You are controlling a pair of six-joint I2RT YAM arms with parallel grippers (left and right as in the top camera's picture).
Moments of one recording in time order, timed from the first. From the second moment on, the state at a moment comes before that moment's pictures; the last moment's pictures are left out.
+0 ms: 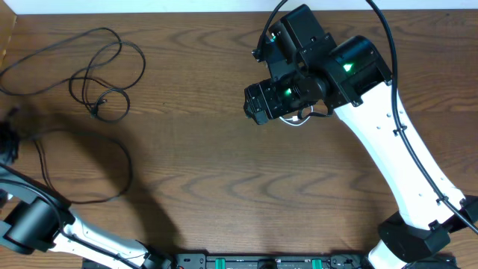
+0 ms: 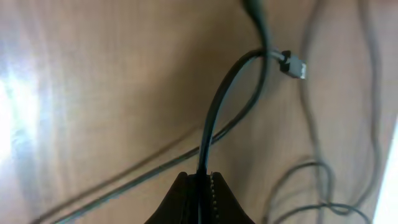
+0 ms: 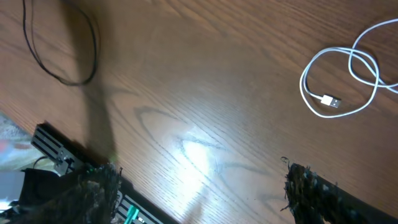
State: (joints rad) left arm 0.97 2.08 1.65 -0.67 0.28 -0.70; right arm 0.61 1.81 2.14 -1.45 -0.24 0.24
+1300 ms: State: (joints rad) left arm 0.62 2.07 1.42 -1.13 0.13 -0.52; right arm 0.61 1.81 2.14 -1.45 -0.24 0.26
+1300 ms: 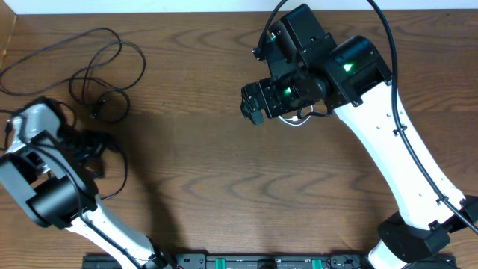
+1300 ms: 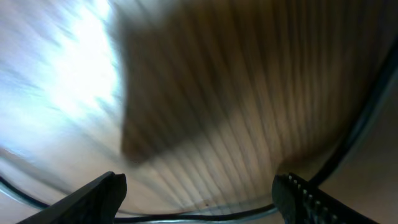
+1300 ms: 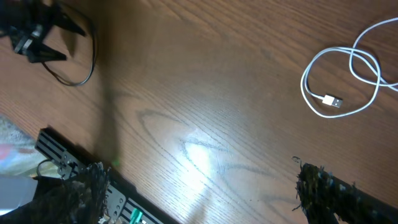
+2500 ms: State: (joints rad) left arm 0.64 2.04 1.38 -0.85 0.40 -0.33; right arm 0.61 1.81 2.14 -1.50 -0.24 0.26
